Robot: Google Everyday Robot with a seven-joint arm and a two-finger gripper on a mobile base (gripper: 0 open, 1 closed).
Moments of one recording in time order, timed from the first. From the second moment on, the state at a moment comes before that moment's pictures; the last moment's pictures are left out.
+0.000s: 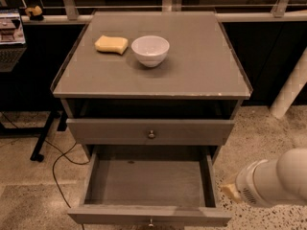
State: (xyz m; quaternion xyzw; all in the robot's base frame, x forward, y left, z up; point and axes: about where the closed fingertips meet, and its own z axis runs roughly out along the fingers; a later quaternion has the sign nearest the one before) arm 0.367 -0.213 0.689 -0.31 0.93 0.06 0.21
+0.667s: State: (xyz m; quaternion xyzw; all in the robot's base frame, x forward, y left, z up) arm 0.376 -0.219 0.576 -0.25 0.95 0.08 0.18
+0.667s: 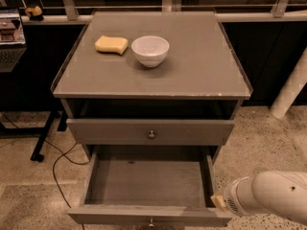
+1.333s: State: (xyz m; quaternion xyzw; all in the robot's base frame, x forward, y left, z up) arm 0.374 -0.219 0.540 -0.24 0.95 0.10 0.16
